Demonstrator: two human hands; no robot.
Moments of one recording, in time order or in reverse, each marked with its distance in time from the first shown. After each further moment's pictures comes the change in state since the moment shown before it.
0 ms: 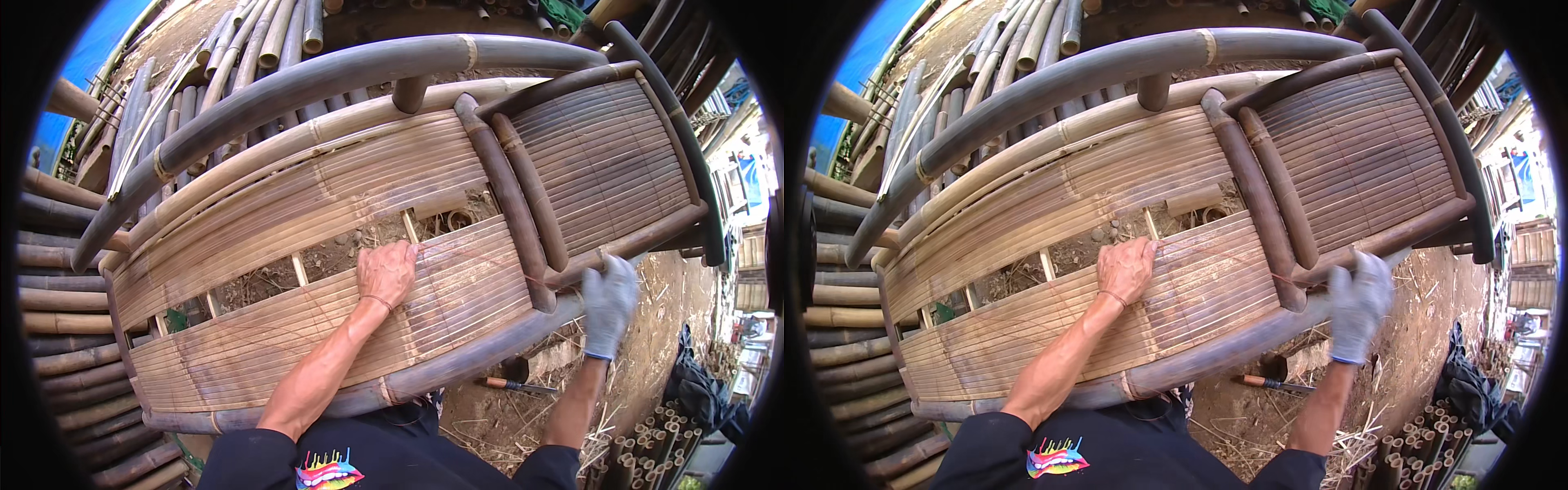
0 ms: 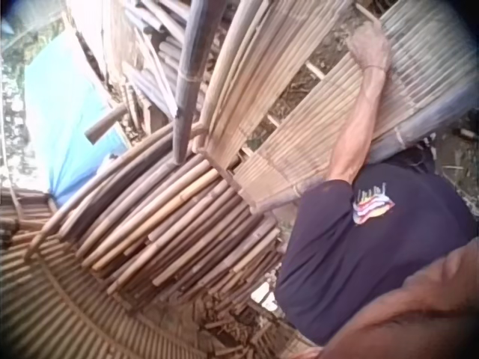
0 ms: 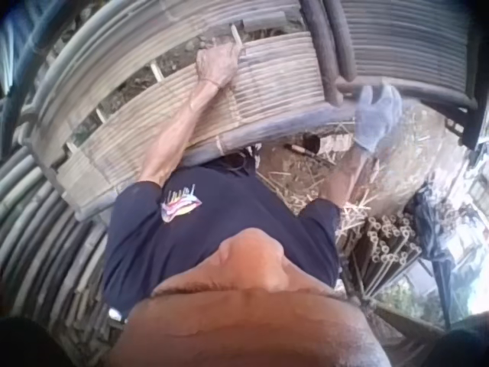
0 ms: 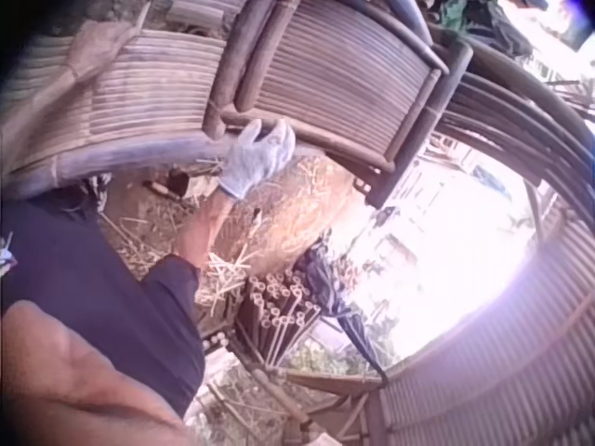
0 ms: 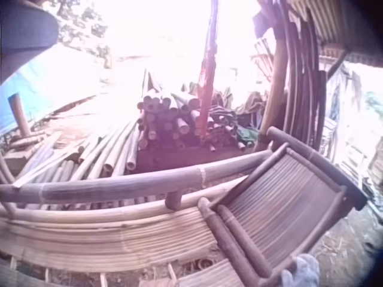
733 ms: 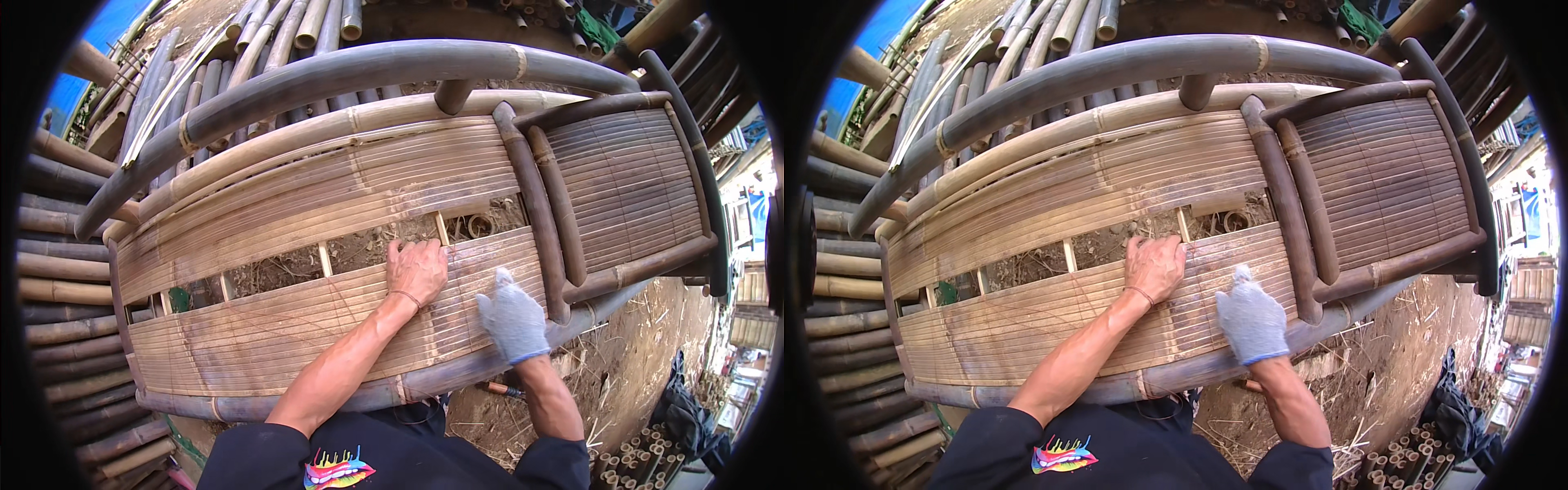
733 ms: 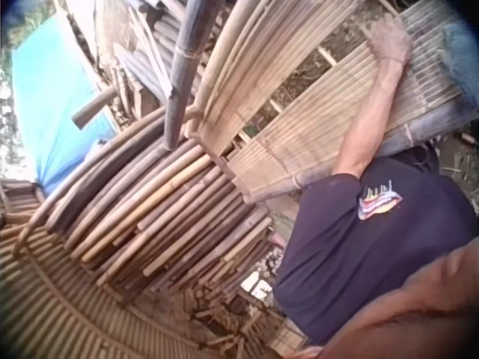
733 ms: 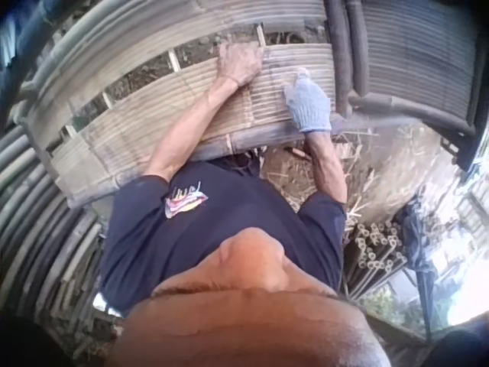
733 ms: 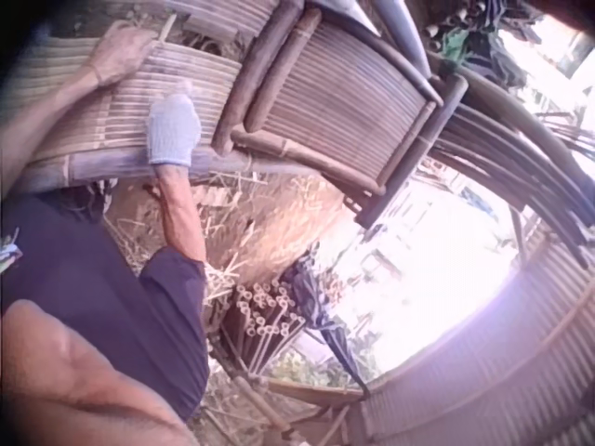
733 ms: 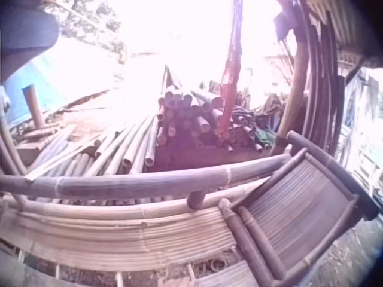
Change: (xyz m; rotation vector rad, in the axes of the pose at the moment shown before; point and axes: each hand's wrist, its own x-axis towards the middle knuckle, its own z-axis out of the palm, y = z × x) left_hand 0.007 -0.004 -0.005 -0.018 0.018 0.090; right_hand -0.023 -0.172 0.034 0.192 -0.946 0.016
